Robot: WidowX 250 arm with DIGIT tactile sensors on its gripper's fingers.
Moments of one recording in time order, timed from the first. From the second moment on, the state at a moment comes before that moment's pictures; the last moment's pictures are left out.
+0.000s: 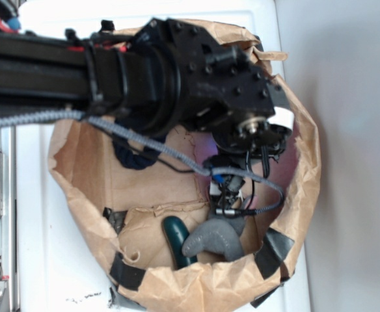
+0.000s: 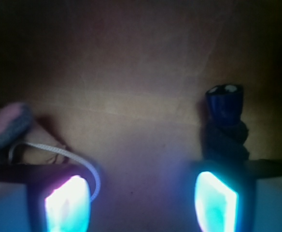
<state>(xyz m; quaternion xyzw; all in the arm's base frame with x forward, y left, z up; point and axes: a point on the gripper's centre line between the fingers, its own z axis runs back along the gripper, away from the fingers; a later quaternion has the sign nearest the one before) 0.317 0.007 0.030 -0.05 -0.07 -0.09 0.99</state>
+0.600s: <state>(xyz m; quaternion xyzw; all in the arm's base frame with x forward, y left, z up) 0.313 0.009 0.032 -0.07 -0.07 -0.11 0.99</state>
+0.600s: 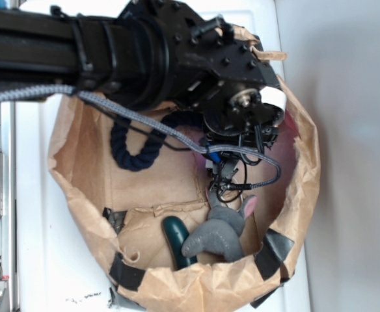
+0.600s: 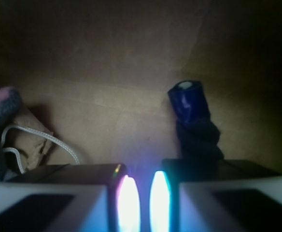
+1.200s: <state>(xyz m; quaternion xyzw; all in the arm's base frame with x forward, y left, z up) 0.305 0.010 0.055 -0.08 0.00 -0.14 0.99</state>
